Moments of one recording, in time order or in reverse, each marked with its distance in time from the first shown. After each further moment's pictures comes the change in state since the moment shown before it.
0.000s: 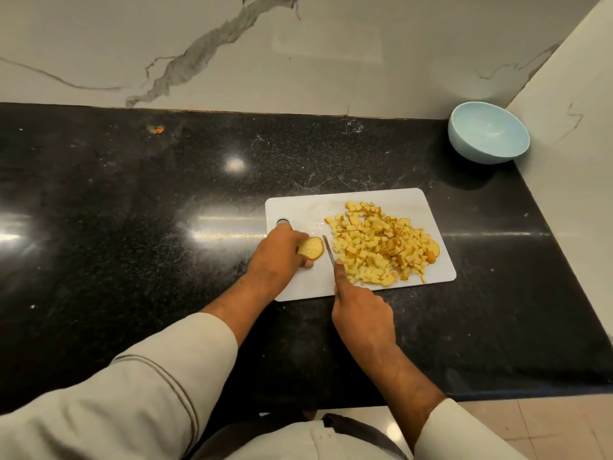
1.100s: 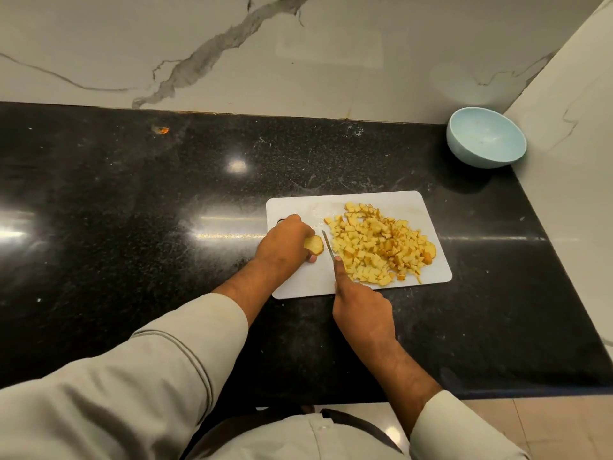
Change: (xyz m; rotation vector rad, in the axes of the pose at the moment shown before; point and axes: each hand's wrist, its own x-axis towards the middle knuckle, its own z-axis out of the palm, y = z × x) left_hand 0.010 0.018 -0.008 0.121 -0.065 -0.017; right_hand 0.007 0.010 0.007 -0.050 0.056 -0.046
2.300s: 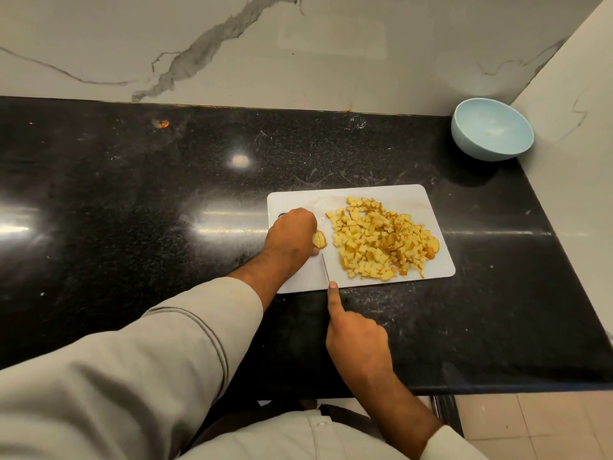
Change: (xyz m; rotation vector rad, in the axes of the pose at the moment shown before) left_hand 0.001 0.018 -0.006 0.028 -0.012 -0.080; right_hand -0.048 -0.011 0.005 -0.017 -0.131 -0.054
